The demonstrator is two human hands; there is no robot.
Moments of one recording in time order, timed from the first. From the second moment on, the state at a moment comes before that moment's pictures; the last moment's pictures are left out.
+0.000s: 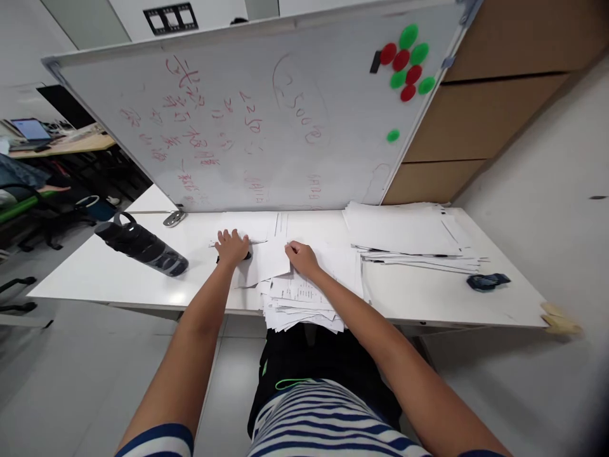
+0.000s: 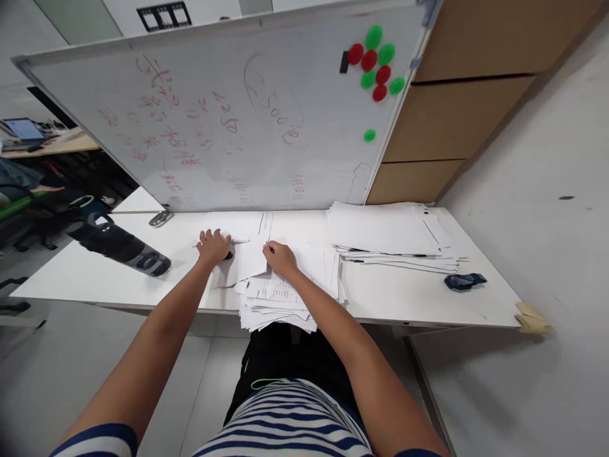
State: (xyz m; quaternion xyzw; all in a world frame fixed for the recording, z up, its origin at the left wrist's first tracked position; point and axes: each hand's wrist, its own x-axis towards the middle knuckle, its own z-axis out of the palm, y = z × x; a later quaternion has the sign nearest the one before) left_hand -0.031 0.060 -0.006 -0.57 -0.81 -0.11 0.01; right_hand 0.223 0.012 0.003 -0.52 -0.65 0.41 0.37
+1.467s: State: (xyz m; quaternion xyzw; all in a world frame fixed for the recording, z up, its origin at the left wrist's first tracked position) left_hand -0.016 0.054 -0.005 -0.61 -0.78 -0.07 0.06; right_hand 0.225 0.010 0.005 -0.53 -0.65 0.41 0.35
